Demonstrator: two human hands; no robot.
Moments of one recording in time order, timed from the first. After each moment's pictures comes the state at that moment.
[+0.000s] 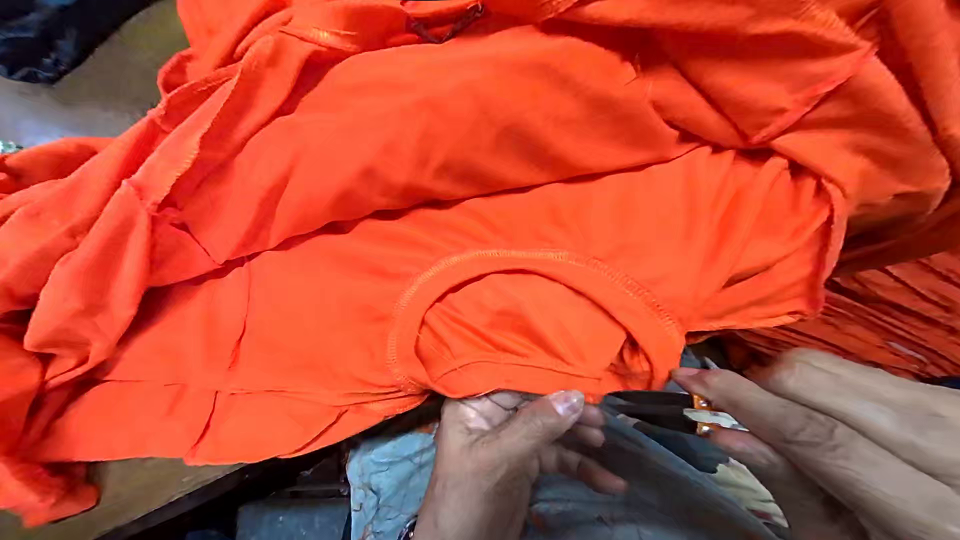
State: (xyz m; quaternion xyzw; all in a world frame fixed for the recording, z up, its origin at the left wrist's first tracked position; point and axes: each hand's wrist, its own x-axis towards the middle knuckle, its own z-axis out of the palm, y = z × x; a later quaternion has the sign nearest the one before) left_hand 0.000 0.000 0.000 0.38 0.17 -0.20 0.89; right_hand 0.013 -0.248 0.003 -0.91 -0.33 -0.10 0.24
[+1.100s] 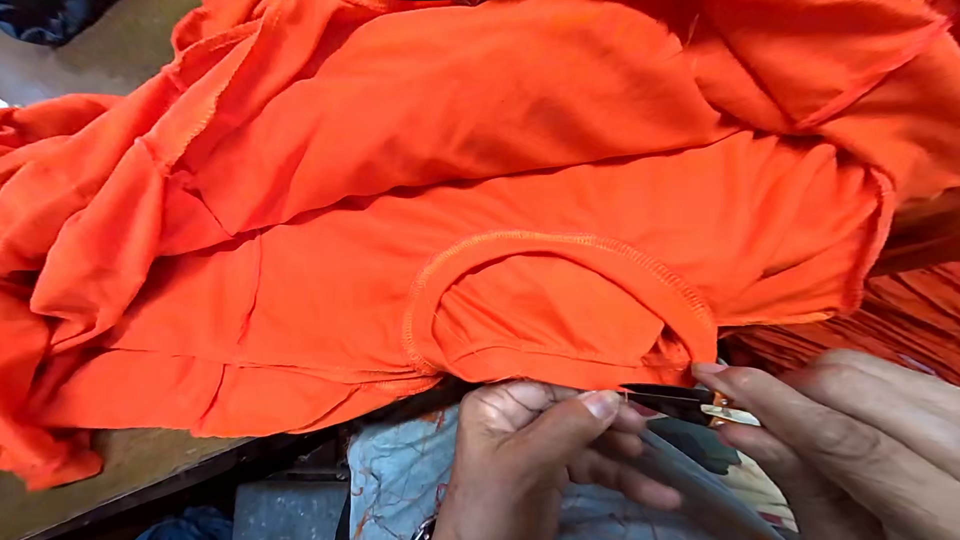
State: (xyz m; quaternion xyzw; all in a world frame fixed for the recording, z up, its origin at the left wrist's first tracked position) left_hand -0.006 -0.005 0.008 0.33 0.15 -0.20 0.91; right_hand 0.009 -0.239 0.004 -0.91 -0.32 -0.12 0.23
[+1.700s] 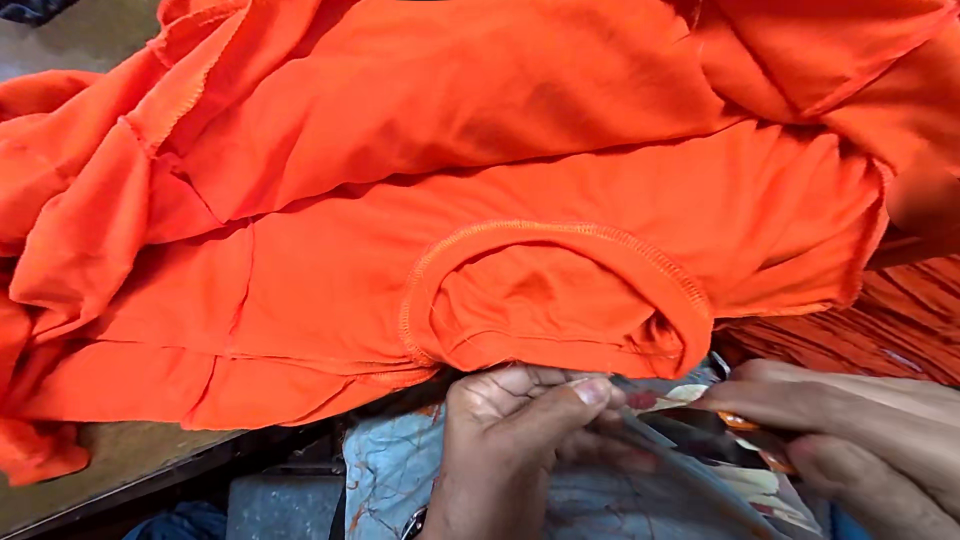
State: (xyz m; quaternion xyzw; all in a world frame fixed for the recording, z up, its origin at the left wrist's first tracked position) left_hand -0.007 -0.004 0.007 0.36 0.17 -0.16 0.90; right_hand 0.017 -0.248 0.007 -0.84 -0.33 0.04 0.42
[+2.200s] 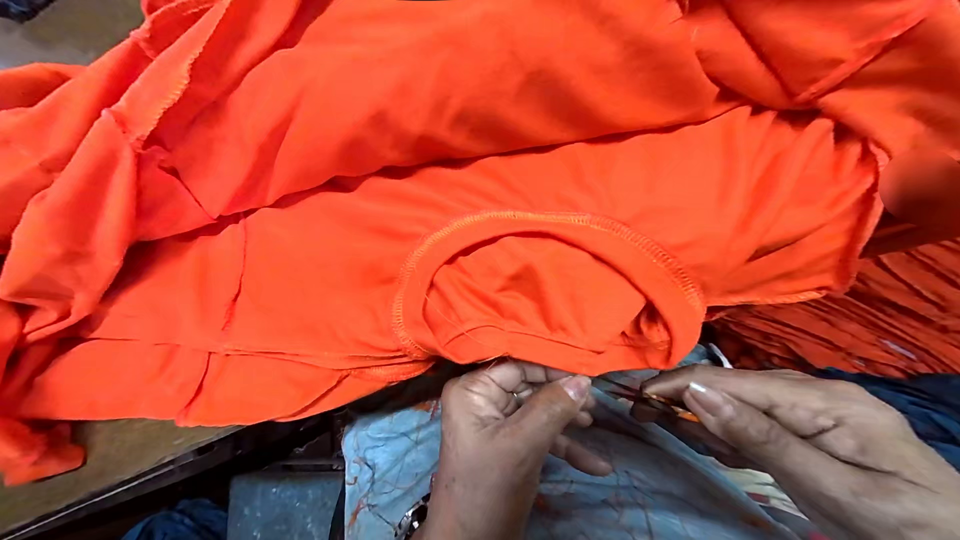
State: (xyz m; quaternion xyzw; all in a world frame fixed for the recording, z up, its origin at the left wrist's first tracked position) left_hand -0.012 -0.003 -0.003 0.49 0.17 -0.15 0.84; right_hand 0.000 -0.238 -0.023 -0.77 -0.14 0.17 0.60
